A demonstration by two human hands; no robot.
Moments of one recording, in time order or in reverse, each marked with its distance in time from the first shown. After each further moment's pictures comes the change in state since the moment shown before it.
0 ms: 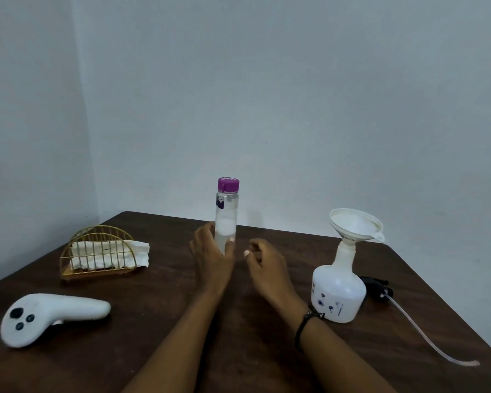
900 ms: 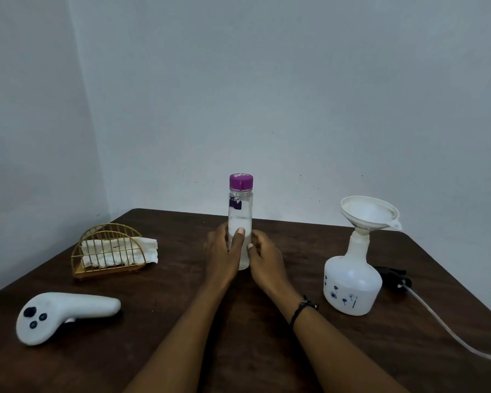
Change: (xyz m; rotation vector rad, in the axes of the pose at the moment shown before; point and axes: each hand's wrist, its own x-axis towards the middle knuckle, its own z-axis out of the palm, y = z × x) left_hand 0.007 -0.017 0.004 -0.077 -0.204 -0.056; right_hand 0.014 0.011 0.037 0.244 -0.011 0.037
